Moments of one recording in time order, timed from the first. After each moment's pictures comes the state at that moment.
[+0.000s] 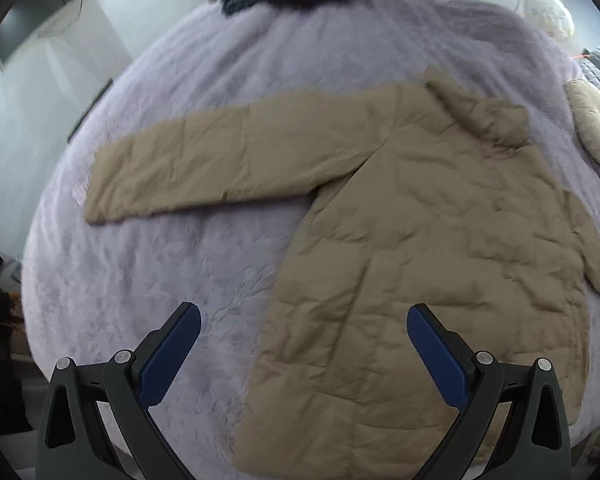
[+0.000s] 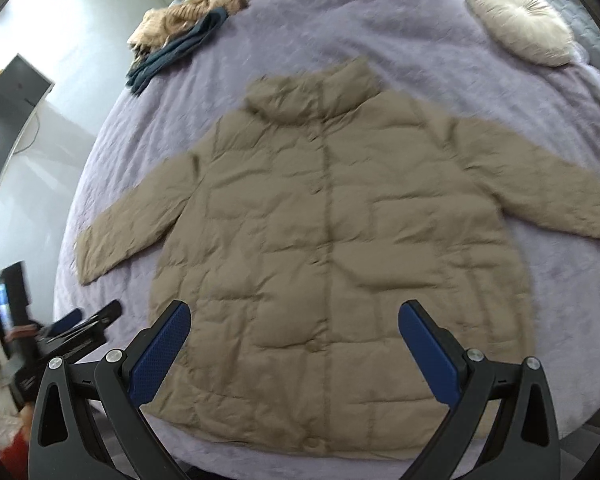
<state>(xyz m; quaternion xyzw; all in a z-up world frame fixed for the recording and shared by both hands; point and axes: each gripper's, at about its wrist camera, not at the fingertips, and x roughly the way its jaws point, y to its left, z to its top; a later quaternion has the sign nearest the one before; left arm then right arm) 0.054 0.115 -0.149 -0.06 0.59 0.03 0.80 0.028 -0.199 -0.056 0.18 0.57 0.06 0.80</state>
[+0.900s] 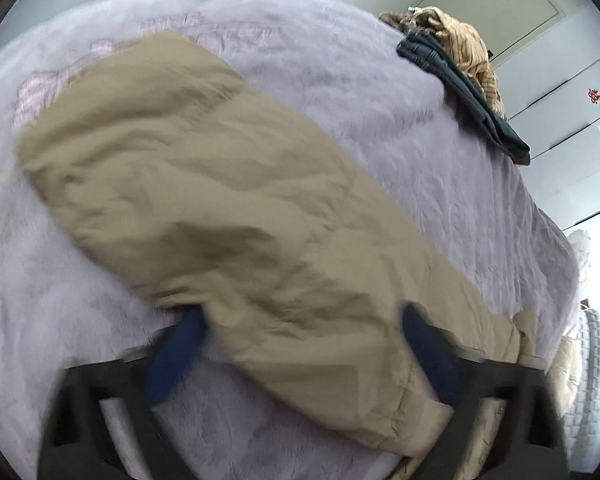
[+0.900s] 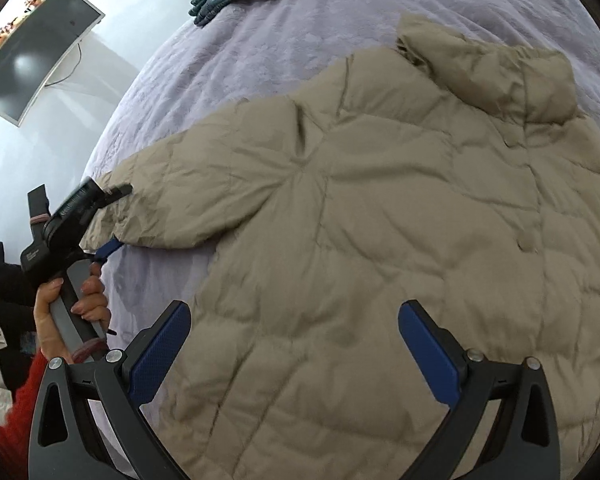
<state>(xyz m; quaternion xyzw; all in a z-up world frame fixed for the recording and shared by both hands) 0.198 0.338 -0.268 -0.36 0.46 0.13 0.80 0.148 -0.048 -0.167 0.12 0.58 0.18 0.79</state>
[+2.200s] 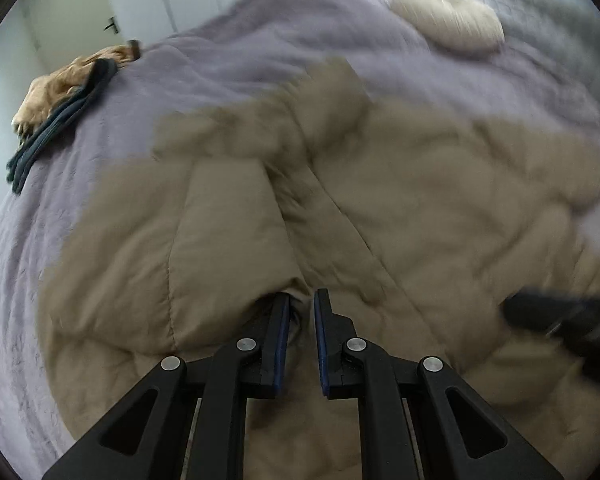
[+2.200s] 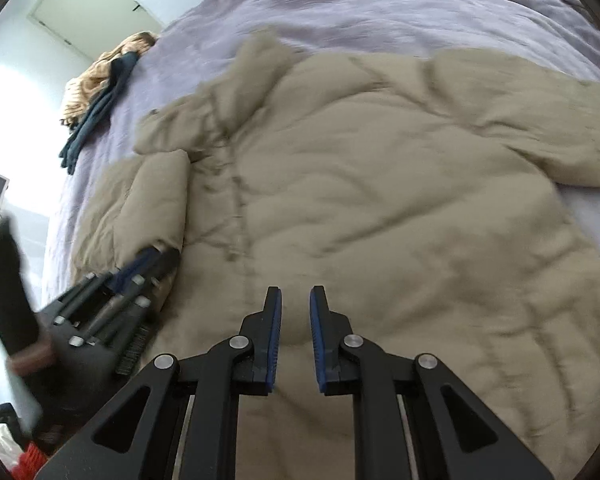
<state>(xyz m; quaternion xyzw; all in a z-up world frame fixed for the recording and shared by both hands) 0.186 -0.096 -0.224 0.19 0.47 -0.23 0.83 0.104 -0.266 -0.186 0.28 0.52 -0.04 0.80</state>
